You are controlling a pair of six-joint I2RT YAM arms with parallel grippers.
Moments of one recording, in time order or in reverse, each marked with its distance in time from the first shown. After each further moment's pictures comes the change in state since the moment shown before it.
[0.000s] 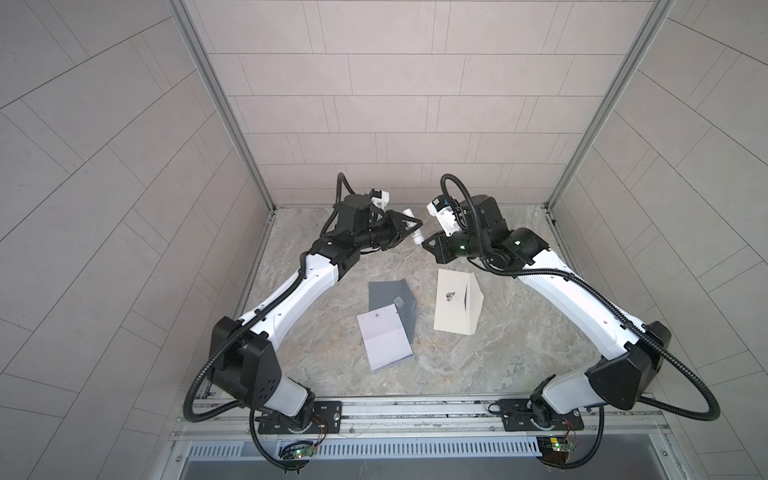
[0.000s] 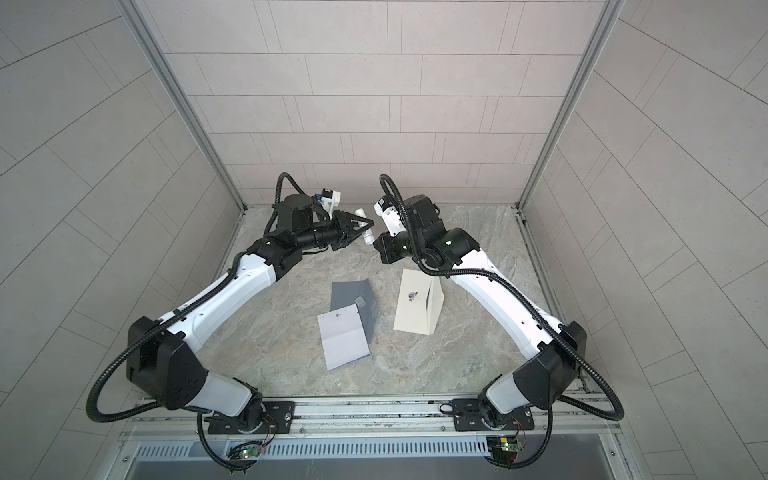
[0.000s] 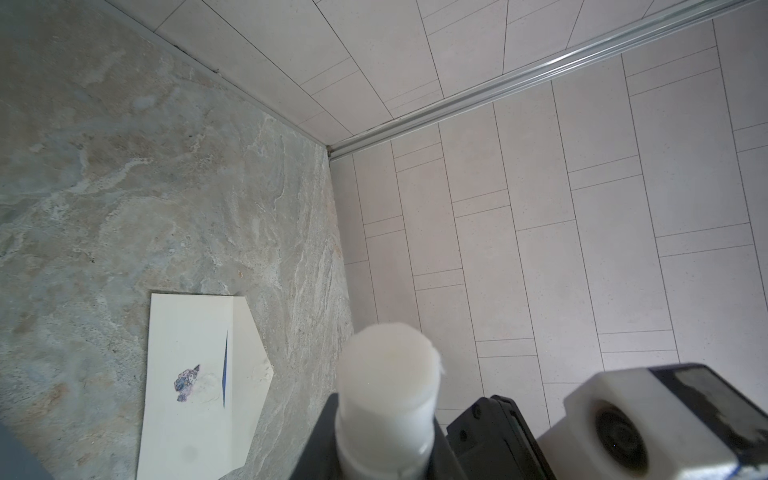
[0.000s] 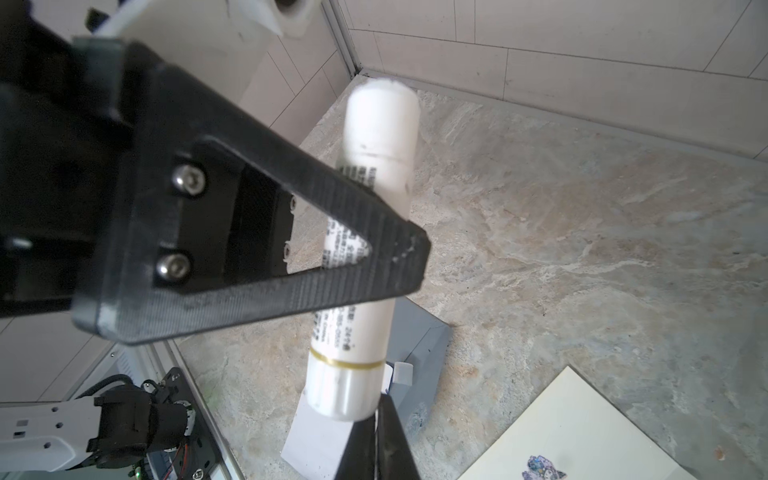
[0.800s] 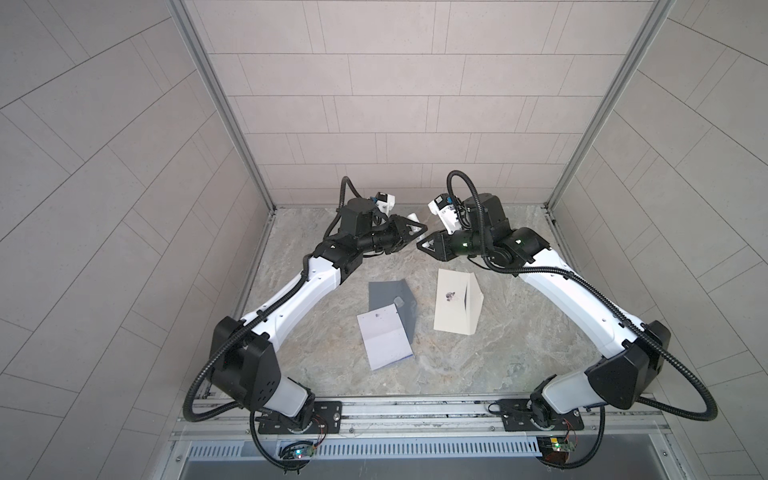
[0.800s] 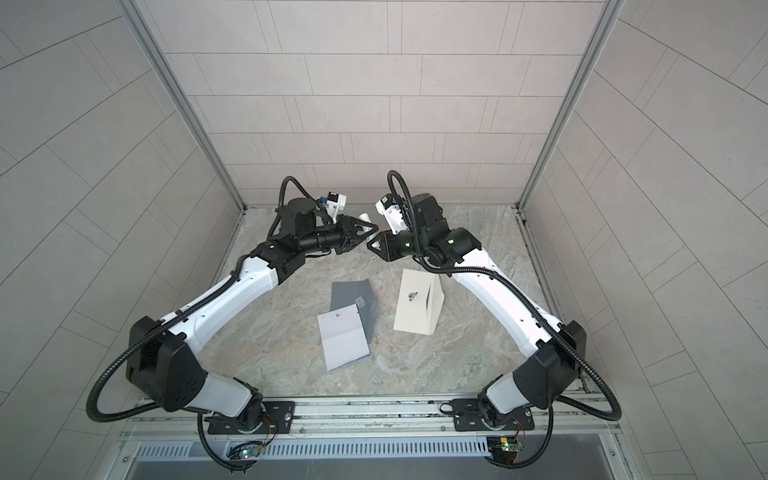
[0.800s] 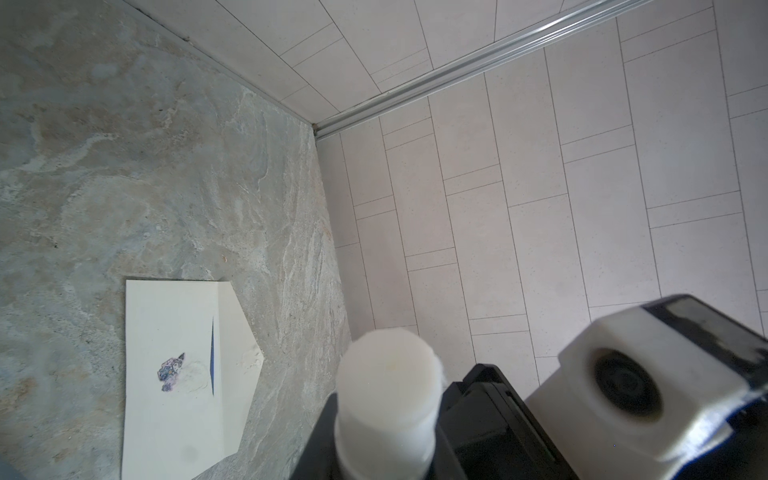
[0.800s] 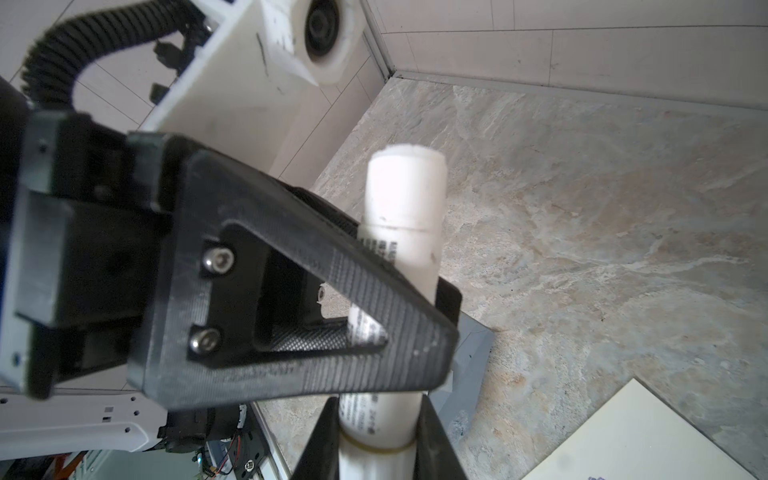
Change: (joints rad) left arm -0.021 -0.013 -0.041 0.064 0.044 0.011; right arm -0.043 -0.001 -0.023 0.060 -0.169 0.056
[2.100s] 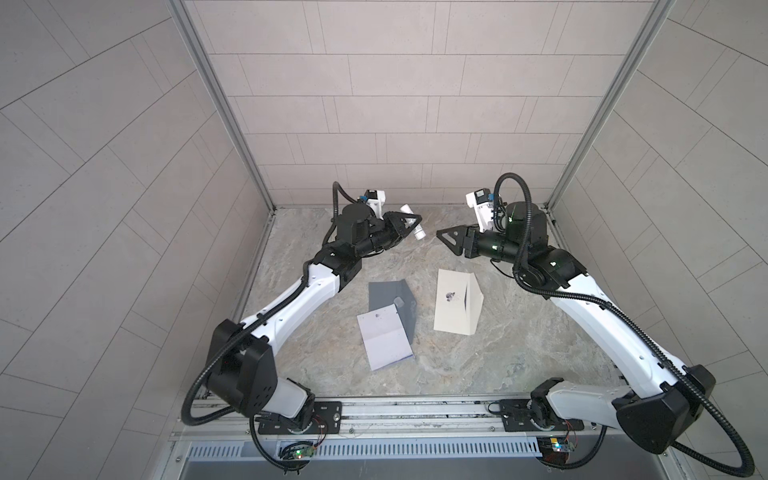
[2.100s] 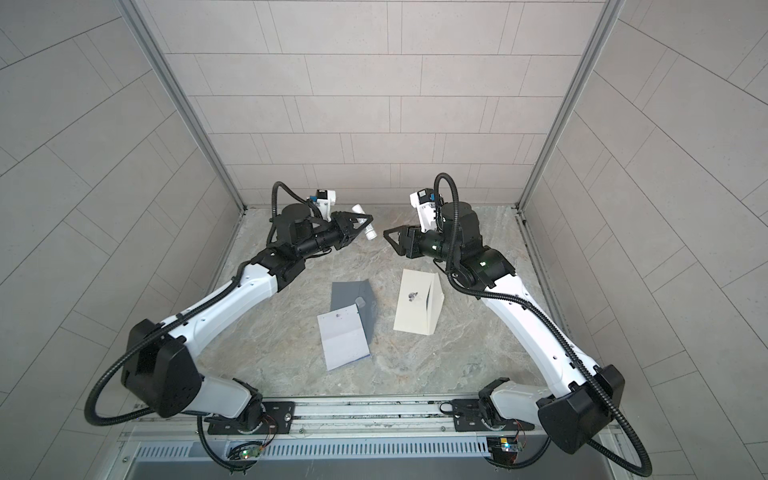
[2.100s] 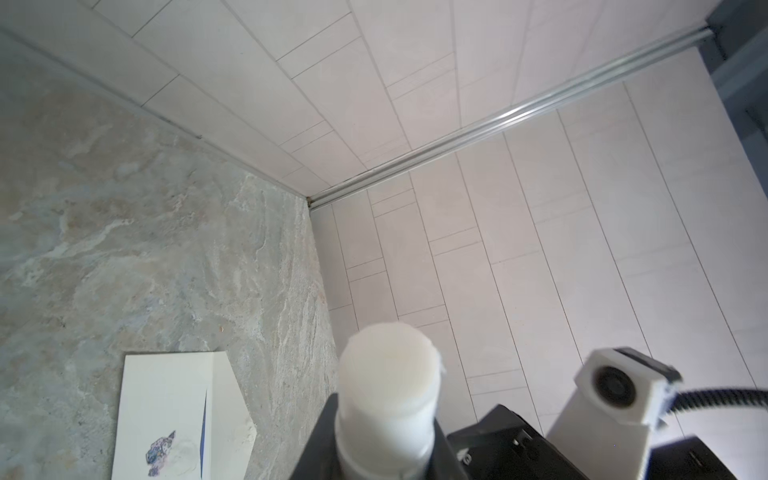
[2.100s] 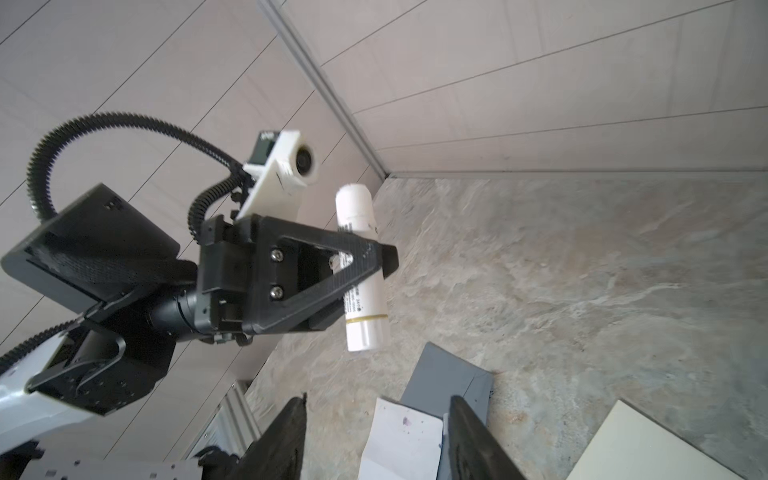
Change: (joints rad) left arm -0.004 0.005 -0.077 0.175 -0.176 -0.105; right arm -0.079 -0.244 -0.236 0.270 0.097 0.188
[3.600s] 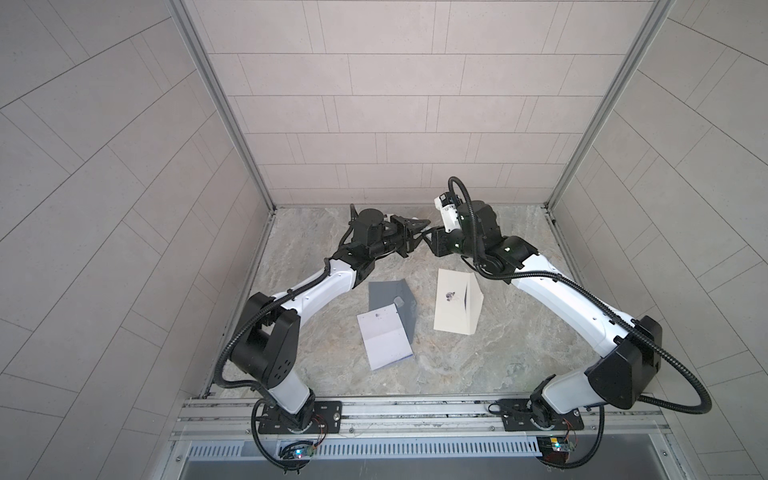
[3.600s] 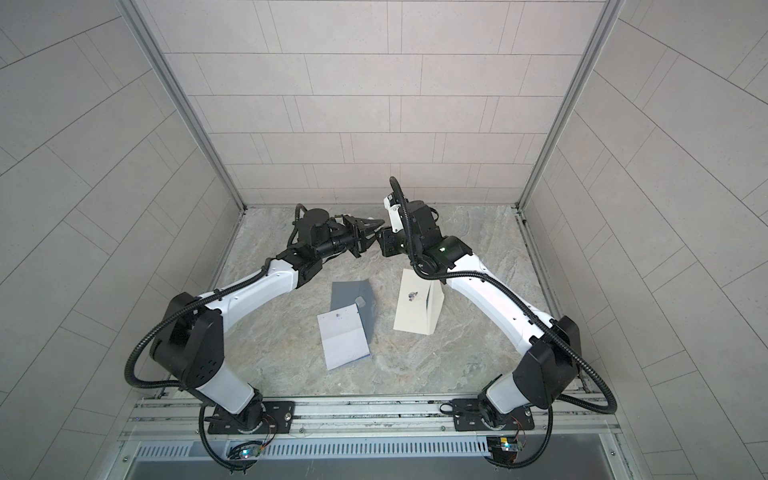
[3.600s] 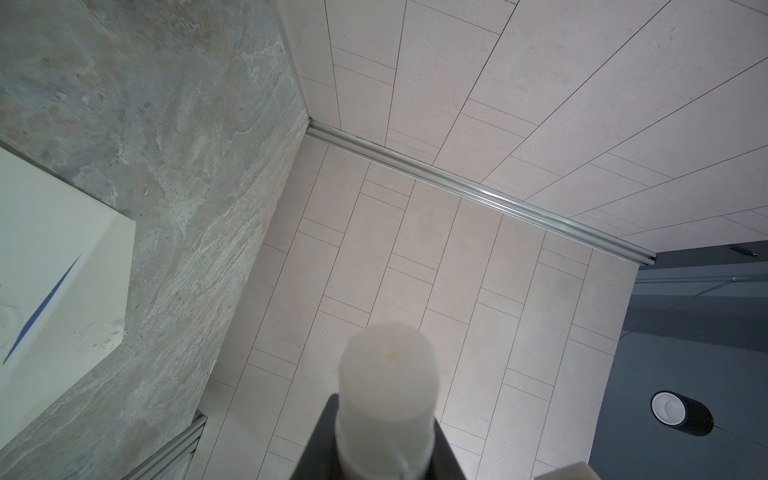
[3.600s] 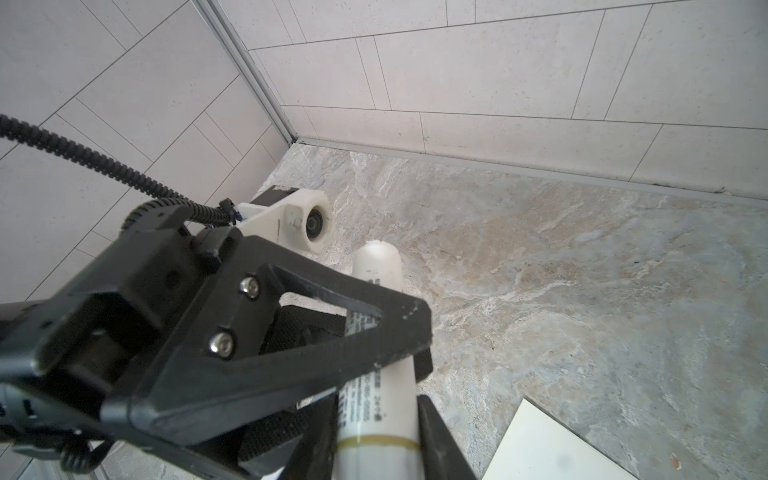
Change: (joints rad) left arm -0.024 0.139 -0.016 0.173 0.068 -0.650; right arm 0.127 0.248 0.137 -0.087 0.306 -0.167
